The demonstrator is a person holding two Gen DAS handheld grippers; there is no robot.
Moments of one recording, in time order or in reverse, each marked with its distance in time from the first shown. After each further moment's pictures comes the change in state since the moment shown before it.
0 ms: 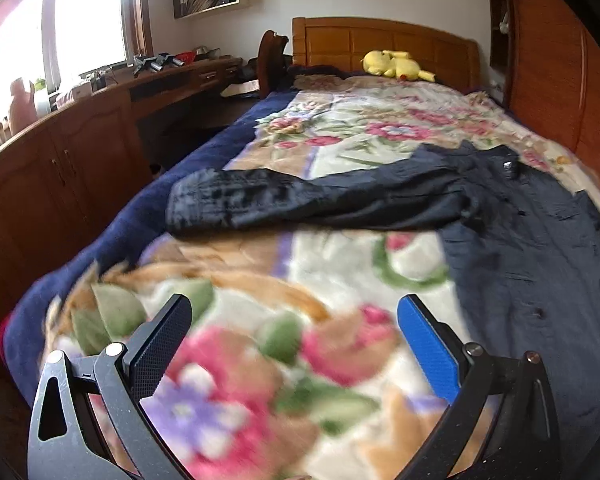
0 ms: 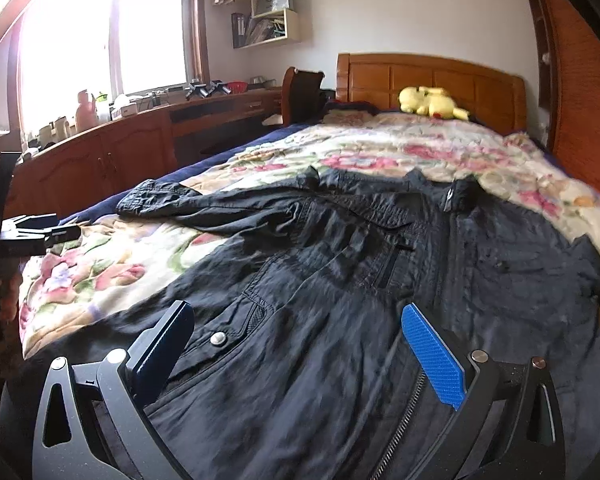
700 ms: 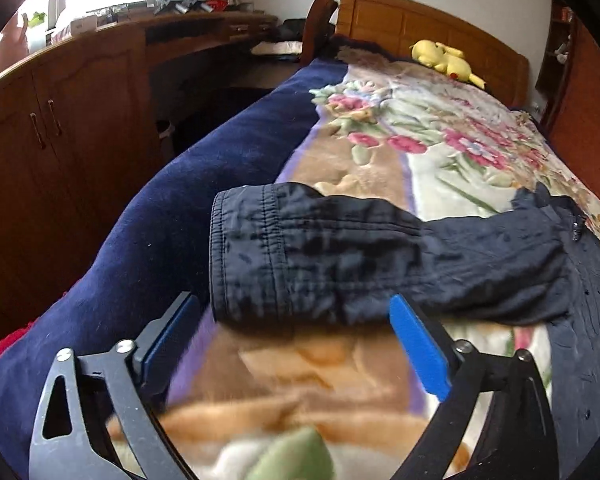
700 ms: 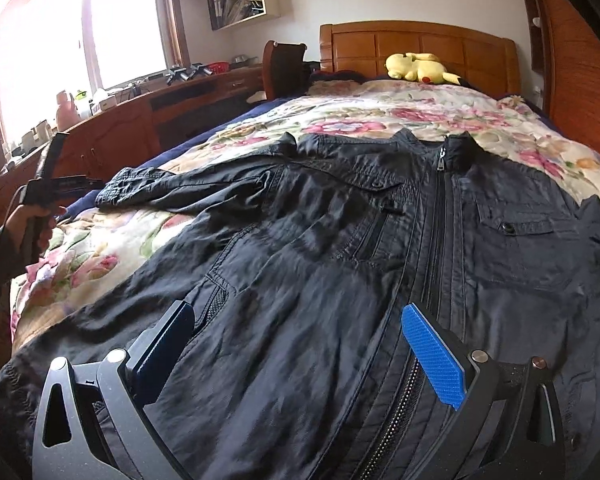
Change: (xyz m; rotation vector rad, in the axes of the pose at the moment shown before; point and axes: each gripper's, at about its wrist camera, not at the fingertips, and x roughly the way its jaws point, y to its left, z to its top) left arm 0.150 0.119 0.071 -0.174 0.141 -0.037; right arm 0.028 -0.014 0.000 0.060 0.095 -0.018
